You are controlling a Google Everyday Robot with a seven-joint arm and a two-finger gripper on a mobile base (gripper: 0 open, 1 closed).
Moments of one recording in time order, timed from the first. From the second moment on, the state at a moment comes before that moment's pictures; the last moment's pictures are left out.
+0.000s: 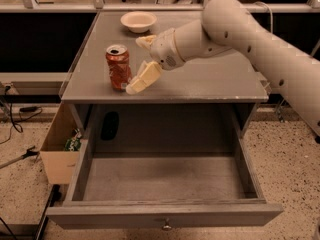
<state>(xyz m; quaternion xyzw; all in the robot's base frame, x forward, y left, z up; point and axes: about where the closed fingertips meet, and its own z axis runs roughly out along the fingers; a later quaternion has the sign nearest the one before) 0.638 0.075 0.893 -0.61 0.60 0.28 0.43</state>
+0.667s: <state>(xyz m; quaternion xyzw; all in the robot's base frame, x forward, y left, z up) 0.653 0.082 0.859 -0.60 0.60 0.29 0.43</state>
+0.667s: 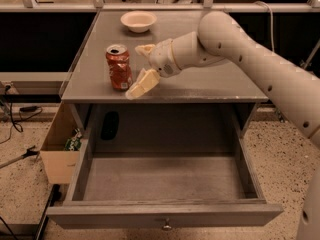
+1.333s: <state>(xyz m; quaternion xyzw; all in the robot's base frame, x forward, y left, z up) 0.674 0.085 0.842 -0.59 0.62 0.27 0.44</state>
